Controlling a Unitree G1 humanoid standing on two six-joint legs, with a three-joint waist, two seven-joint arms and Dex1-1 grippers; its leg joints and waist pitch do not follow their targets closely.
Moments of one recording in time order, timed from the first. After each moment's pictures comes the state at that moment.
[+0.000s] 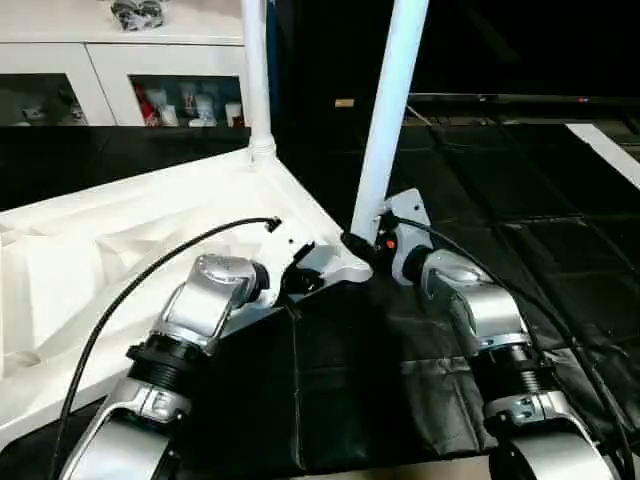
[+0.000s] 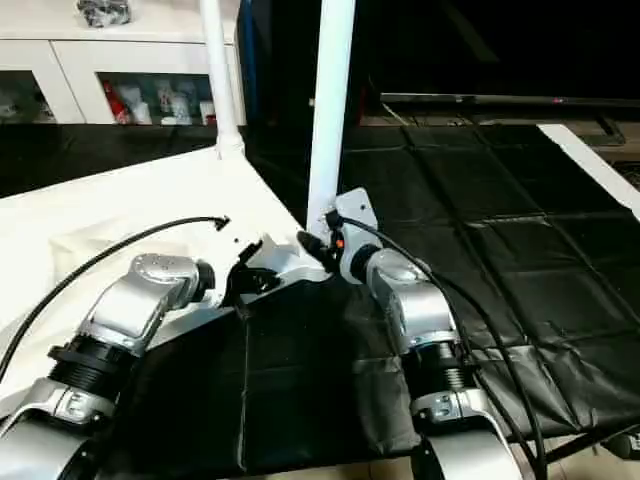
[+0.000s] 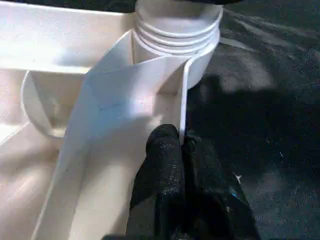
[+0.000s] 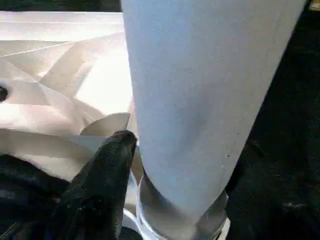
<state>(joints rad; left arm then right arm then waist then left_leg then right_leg) -0.59 0.25 -0.23 0.37 0.06 0.58 -0.88 -0.55 -0.09 0.03 0.40 0.07 0.40 0.60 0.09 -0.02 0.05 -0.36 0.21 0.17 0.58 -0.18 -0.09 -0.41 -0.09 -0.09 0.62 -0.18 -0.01</state>
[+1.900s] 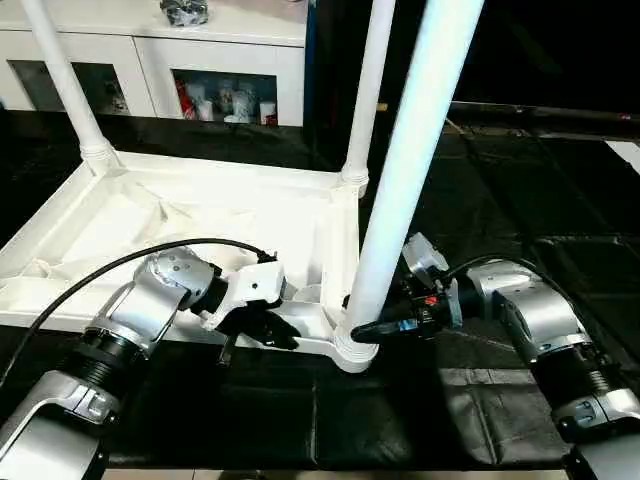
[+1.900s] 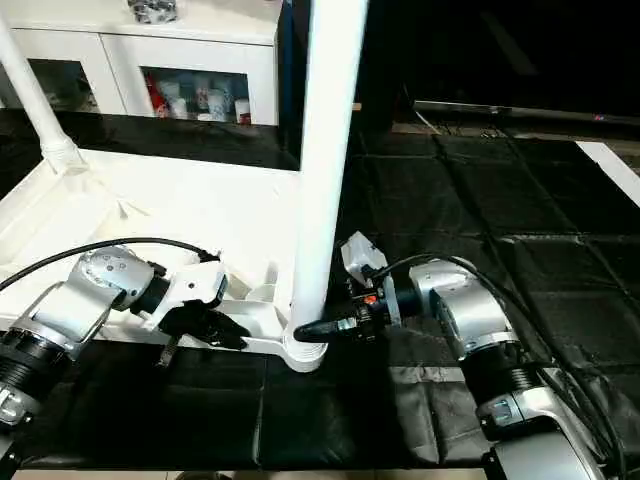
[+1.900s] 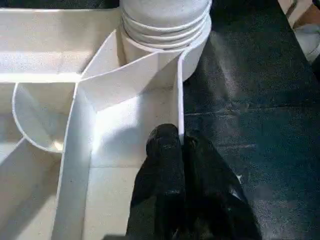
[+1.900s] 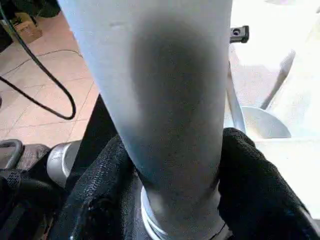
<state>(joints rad) -0.59 0.52 -0.39 0.42 0.01 0.14 -1.47 -0.55 -0.39 0.21 0.44 0.24 0.28 1.51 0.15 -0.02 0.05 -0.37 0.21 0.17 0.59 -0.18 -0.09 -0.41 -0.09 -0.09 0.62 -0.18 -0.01</state>
